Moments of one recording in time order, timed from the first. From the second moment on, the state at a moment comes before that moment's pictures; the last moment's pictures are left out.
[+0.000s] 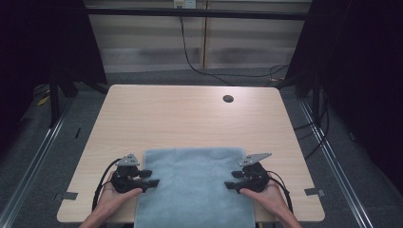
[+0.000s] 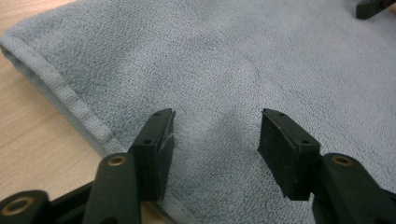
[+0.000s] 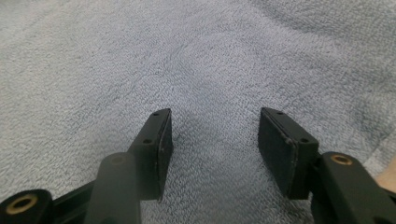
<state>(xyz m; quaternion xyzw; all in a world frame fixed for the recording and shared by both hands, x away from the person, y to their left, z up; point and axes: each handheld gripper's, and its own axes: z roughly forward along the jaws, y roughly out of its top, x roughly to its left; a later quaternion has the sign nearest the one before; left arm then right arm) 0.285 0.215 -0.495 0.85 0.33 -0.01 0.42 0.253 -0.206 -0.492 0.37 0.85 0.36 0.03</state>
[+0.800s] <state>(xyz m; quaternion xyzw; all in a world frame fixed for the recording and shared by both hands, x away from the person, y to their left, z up) 0.373 0.221 -0.481 0.83 0.36 0.06 0.42 0.349 -0.246 -0.473 0.43 0.81 0.40 0.10</state>
